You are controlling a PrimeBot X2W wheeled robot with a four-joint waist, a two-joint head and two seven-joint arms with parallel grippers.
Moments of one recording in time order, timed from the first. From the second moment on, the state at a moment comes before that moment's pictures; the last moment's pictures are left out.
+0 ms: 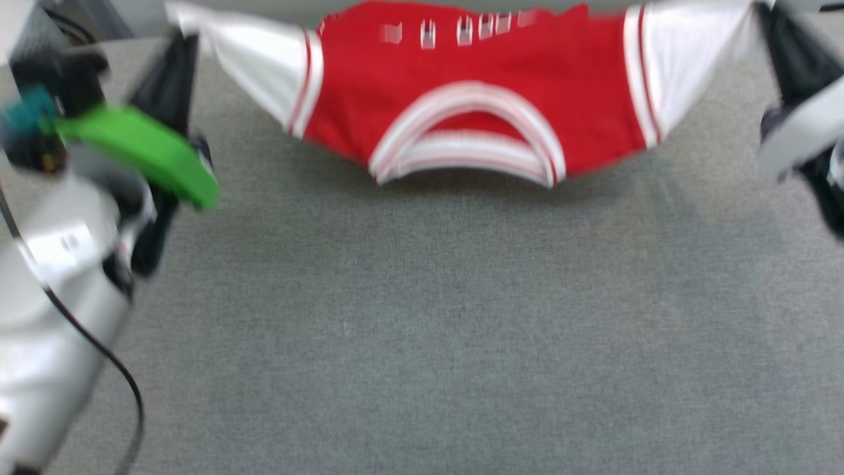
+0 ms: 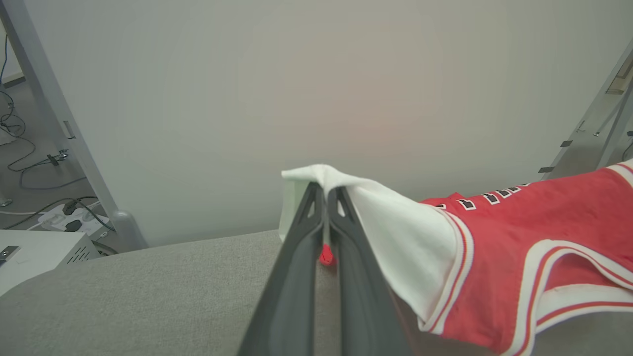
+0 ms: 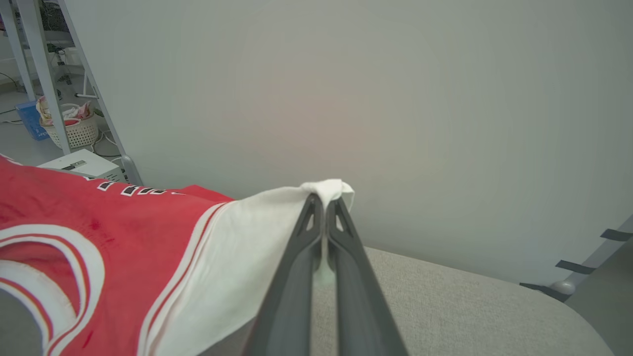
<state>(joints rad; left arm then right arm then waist) -0.86 0.61 -0.68 0.40 -0.92 -0.02 -0.23 -0.91 -0.57 0.60 0.58 0.75 0.13 -0.23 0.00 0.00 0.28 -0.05</state>
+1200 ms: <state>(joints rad) -0.07 0.72 -0.77 0.13 -1.10 0.20 -0.23 0.11 -0.53 0.30 0.32 0.67 0.13 -0.01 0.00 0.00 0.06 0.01</state>
